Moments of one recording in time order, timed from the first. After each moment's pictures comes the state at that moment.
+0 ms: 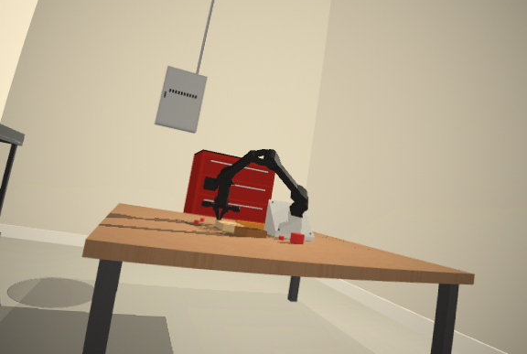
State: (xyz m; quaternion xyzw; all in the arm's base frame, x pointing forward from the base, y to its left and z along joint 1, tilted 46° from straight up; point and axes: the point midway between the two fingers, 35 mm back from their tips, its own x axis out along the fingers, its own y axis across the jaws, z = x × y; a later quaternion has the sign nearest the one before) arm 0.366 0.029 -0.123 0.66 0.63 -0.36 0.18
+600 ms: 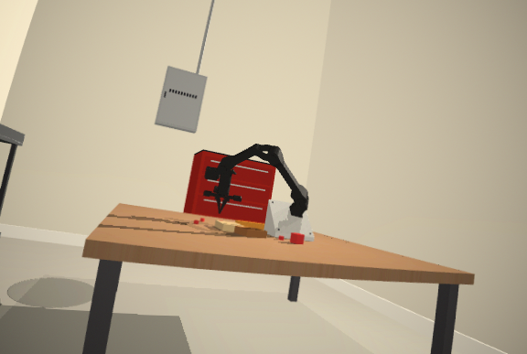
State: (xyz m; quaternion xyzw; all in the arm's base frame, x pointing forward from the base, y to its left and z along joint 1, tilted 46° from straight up) arm 0.374 -0.002 -0.079 0.65 0.66 -0.32 0.23
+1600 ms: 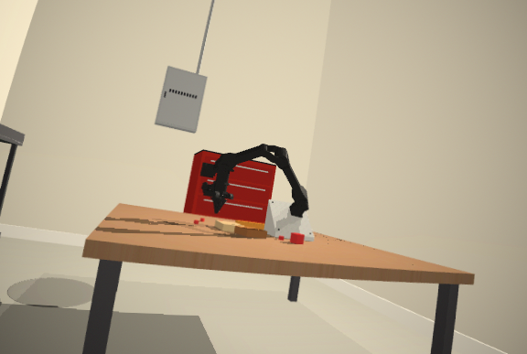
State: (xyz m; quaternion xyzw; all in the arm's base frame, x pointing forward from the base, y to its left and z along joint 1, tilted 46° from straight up) arm 0.405 0.067 -0.009 0.45 0.72 0.05 0.52
